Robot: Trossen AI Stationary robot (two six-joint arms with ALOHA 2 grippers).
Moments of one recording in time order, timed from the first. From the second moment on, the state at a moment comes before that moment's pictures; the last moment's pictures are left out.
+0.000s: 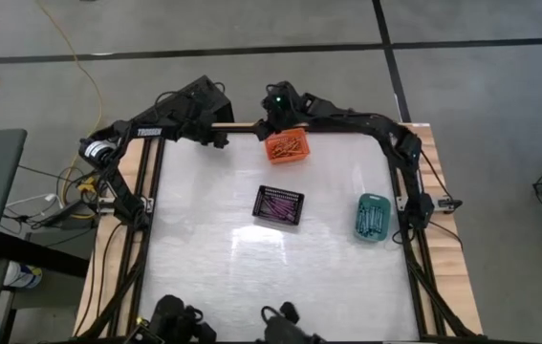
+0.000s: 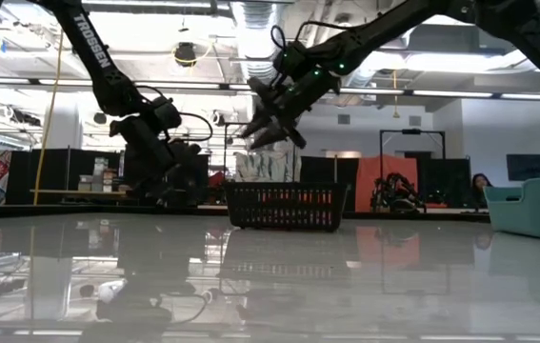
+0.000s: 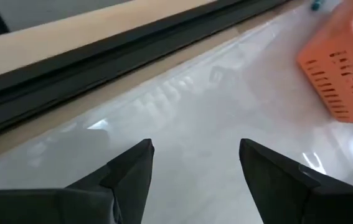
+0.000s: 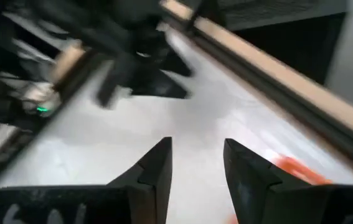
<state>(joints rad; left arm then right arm) 1.04 1.74 0.88 0.00 0.41 -0.23 -0.57 2.08 1.78 -0.37 -0.29 0.41</state>
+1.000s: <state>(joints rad) 0.72 1.73 1.15 -0.04 0.36 -0.17 -0.83 2.15 1.72 -0.79 -0.08 0.34</state>
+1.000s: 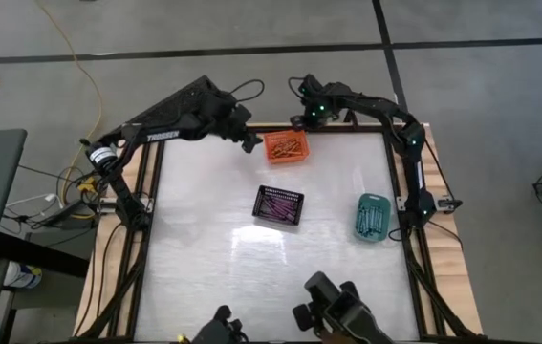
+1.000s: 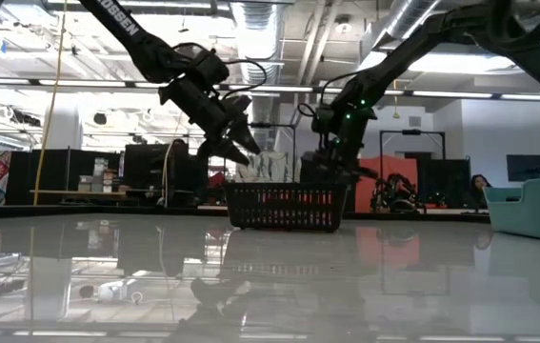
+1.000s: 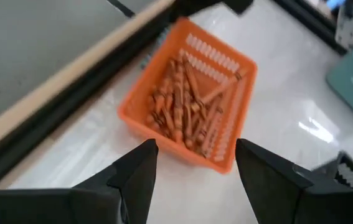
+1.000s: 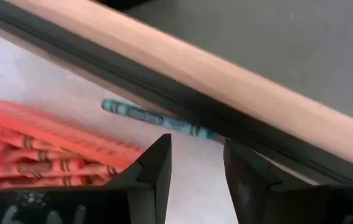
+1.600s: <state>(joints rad) 0.66 1.74 1.15 -0.14 0.33 -0.07 -0.76 2.15 1.72 -0.89 -0.07 0.29</state>
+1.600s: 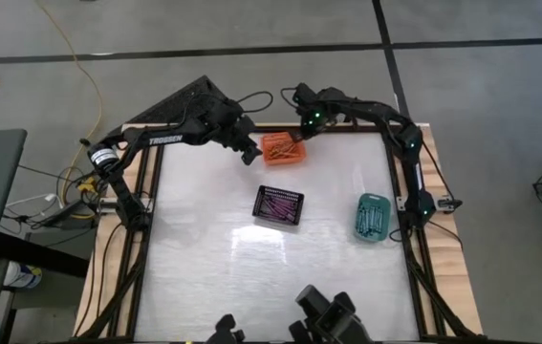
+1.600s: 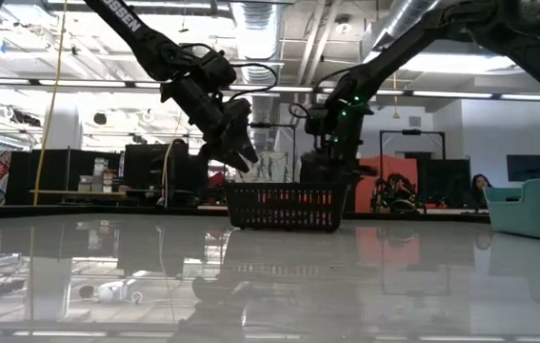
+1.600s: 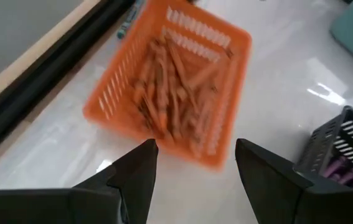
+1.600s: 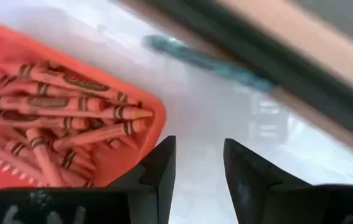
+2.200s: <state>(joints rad) 0.66 1.74 1.15 -0.22 0.31 -0.06 -0.74 2.15 1.72 -0.70 -0.05 0.29</state>
